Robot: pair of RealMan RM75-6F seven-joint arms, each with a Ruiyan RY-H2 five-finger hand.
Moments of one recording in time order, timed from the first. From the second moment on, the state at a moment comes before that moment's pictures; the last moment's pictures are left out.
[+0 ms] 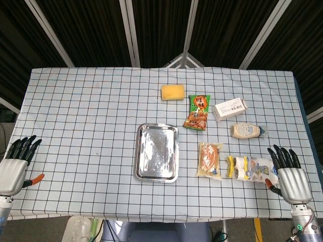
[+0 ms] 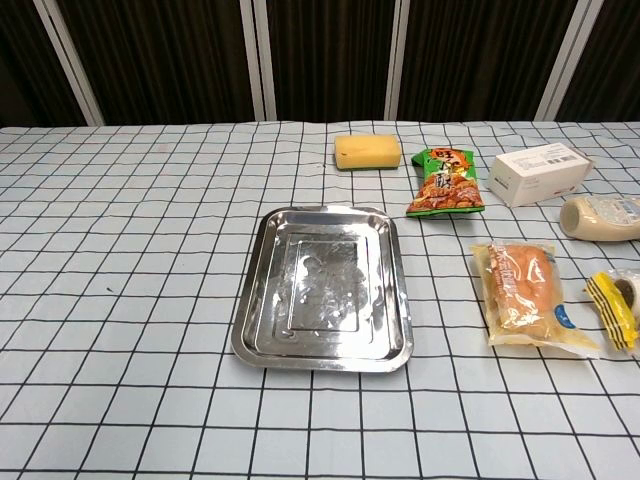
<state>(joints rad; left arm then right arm) -0.13 -1.18 -0.02 -1.54 1.55 1.47 0.09 0.10 -1.15 0.04 -1.62 -1.49 1.43 -0.20</state>
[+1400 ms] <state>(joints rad) -0.16 -1.21 -0.03 -1.49 1.57 1.47 0.05 0.29 -1.37 0.05 -1.71 -1.34 1.13 -0.58</state>
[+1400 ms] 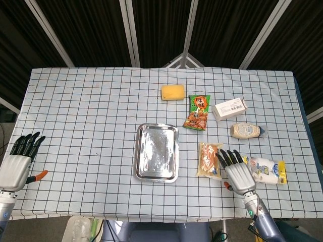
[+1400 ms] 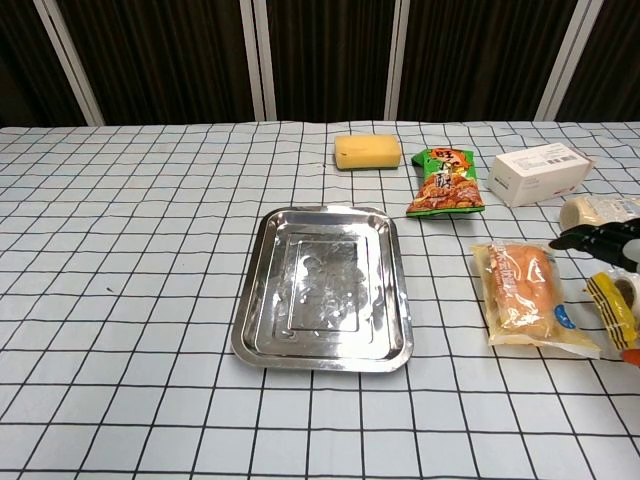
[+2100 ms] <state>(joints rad) -0.16 -1.20 -0.03 -1.49 1.56 1.46 0.04 0.38 -1.47 0.08 -1.67 -1.23 1.07 -0.64</state>
